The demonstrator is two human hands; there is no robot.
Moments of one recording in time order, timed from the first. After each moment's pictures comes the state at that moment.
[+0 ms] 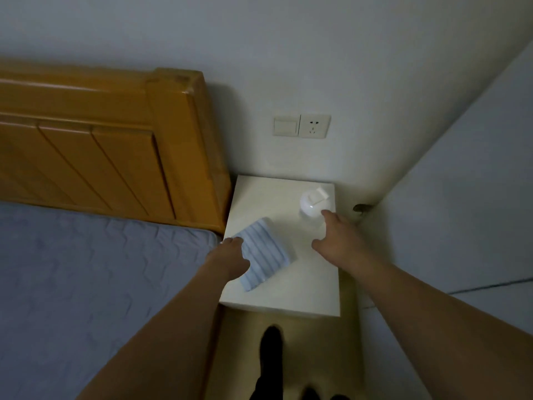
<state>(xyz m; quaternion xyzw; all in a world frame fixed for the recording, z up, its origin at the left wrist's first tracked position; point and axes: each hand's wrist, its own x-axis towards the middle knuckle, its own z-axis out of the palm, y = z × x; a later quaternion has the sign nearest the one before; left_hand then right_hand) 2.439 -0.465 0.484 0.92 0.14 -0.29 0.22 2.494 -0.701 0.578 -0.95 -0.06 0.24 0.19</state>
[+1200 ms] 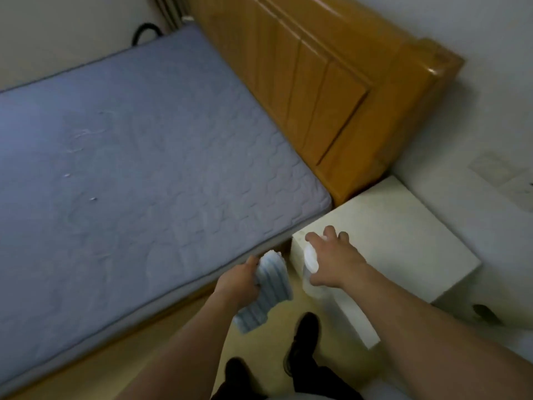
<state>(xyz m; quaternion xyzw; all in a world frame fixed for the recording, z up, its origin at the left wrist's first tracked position) 2.185 -0.539 0.497 0.80 0.51 -0.17 0.29 2.400 -0.599 0.573 -0.75 -0.58 0.28 -0.10</state>
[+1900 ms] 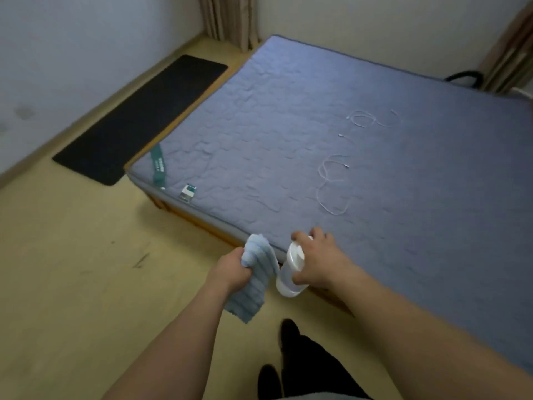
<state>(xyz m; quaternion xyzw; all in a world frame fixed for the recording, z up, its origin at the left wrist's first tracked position) 1.570 -0.694 0.520 0.39 0.82 0.16 0.38 1.749 -0.577 0.601 -0.41 -0.87 0.23 -0.16</state>
